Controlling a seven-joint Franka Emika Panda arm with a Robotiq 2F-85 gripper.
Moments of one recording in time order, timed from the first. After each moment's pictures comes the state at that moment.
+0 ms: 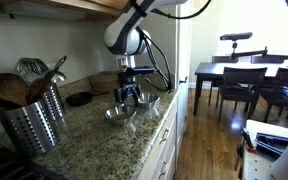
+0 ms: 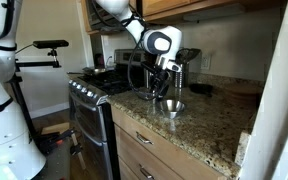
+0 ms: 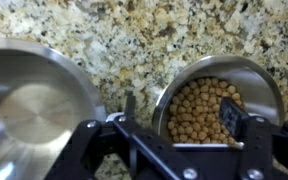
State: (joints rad) arm 0.00 0.41 0.05 -1.88 0.19 2.09 -0.05
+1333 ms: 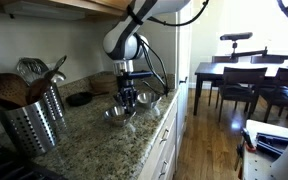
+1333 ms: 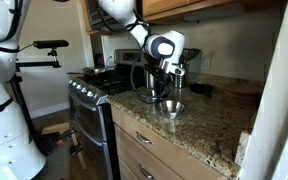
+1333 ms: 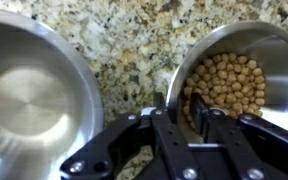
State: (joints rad) arm 0.00 0.48 0.04 -1.82 0.19 2.12 0.02
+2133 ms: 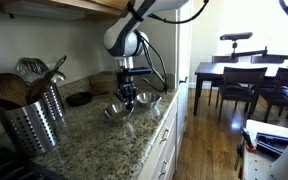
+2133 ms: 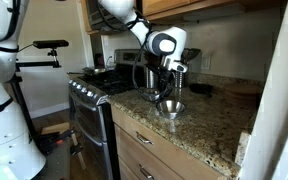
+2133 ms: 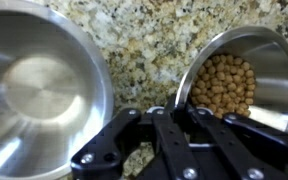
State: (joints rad) arm 0.00 0.47 0.03 -1.80 0.19 2.12 0.03
